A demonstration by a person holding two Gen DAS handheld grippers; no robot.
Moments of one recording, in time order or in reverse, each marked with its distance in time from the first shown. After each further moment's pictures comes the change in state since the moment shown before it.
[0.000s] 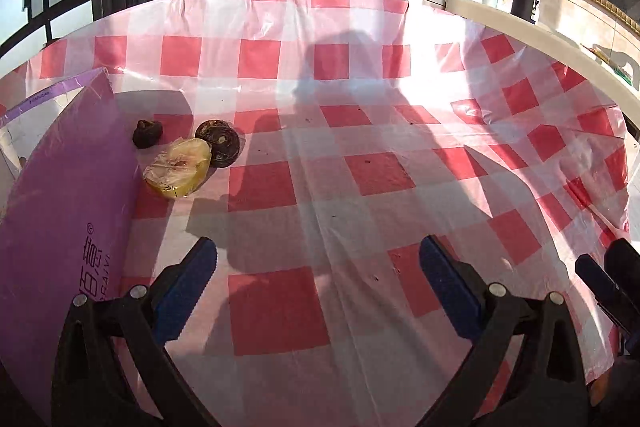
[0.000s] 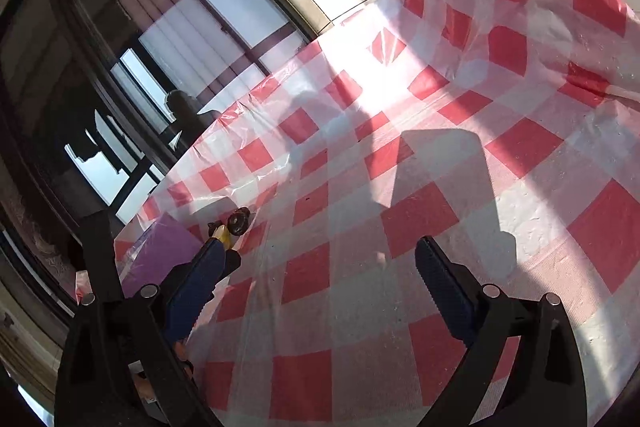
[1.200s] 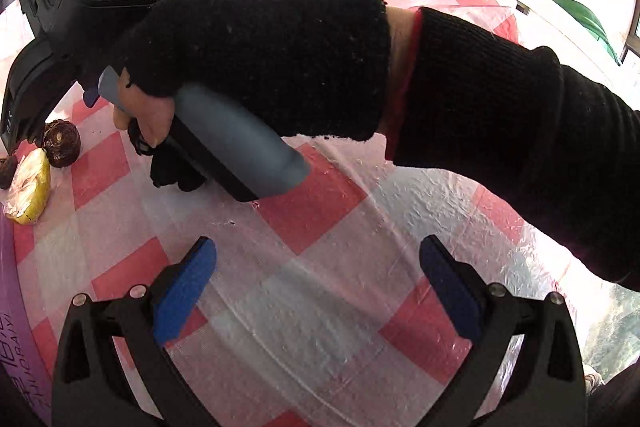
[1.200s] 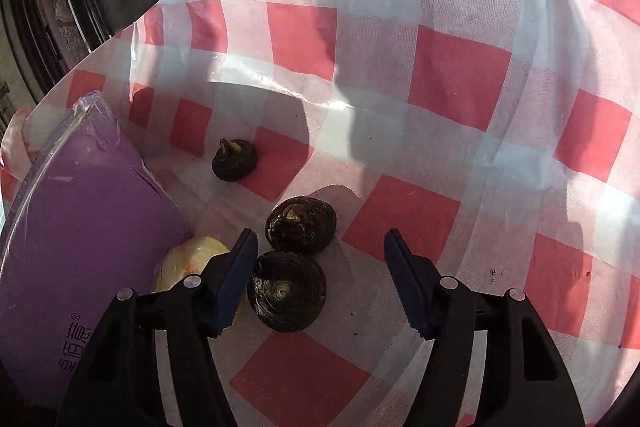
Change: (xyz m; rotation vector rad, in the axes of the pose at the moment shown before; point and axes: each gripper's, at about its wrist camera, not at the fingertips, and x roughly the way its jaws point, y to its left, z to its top) left arm 0.016 -0.034 -0.036 0.369 0.206 -0.411; right arm 0.320 0.156 0.029 -0.693 0.580 0.176
